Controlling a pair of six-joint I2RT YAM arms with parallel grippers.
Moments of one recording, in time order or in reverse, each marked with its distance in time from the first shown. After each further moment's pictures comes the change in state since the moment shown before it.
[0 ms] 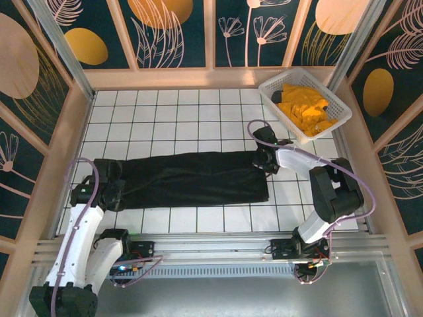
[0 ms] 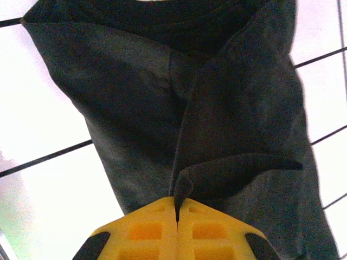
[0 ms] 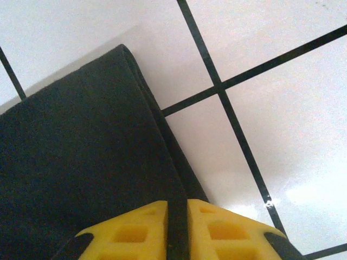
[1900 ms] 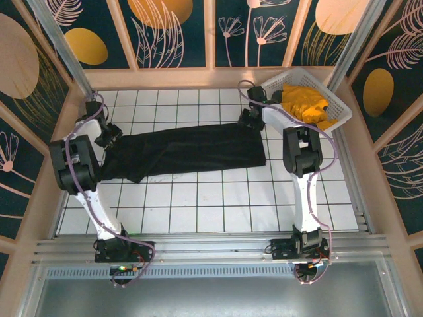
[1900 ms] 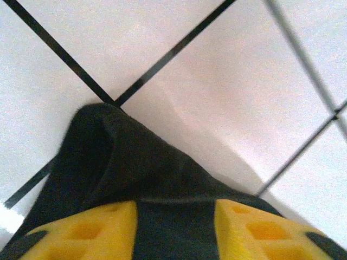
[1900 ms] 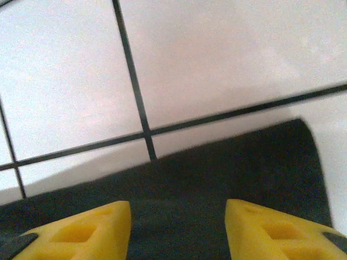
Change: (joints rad) left arm 0.280 1.205 0.703 0.510 0.246 0.678; right arm -0.118 0.644 0.879 -0.064 -0.193 -0.265
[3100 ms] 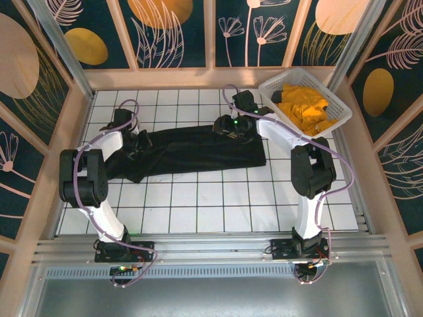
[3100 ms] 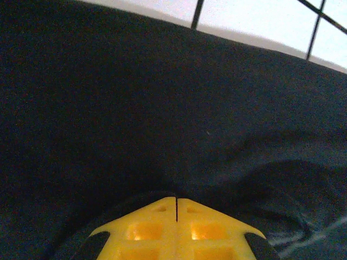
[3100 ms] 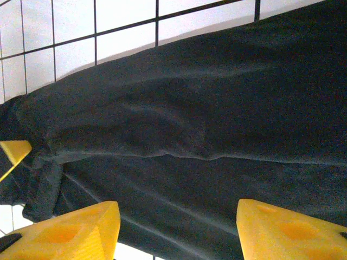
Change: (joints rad) left arm -0.254 -0.179 -0.262 0.094 0.220 0.208; right arm 0.184 -0.337 -0.279 0.062 -0.272 0.074
